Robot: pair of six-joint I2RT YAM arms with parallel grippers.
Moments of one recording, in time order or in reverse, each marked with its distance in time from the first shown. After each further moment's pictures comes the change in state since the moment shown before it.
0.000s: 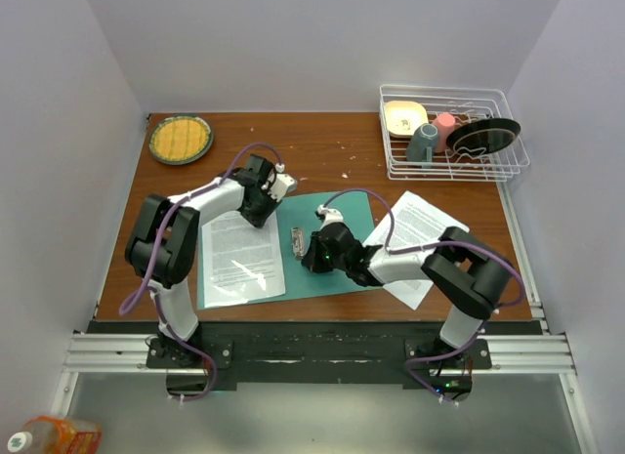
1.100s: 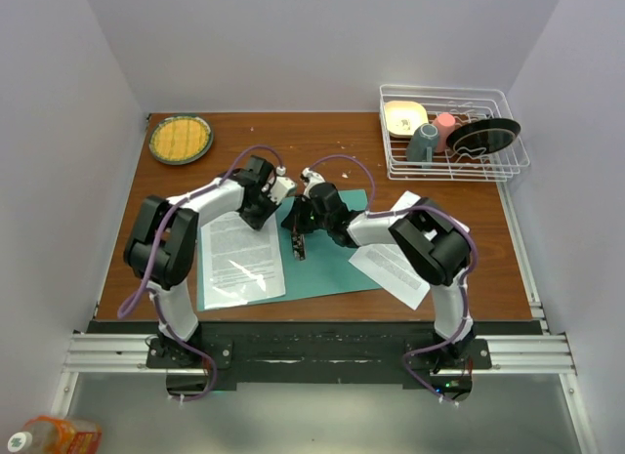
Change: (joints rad) left arm -0.005 -0.010 -0.003 -0.028 -0.004 0.031; right arm -0.163 0.330 0.397 0.093 -0.256 -0.076
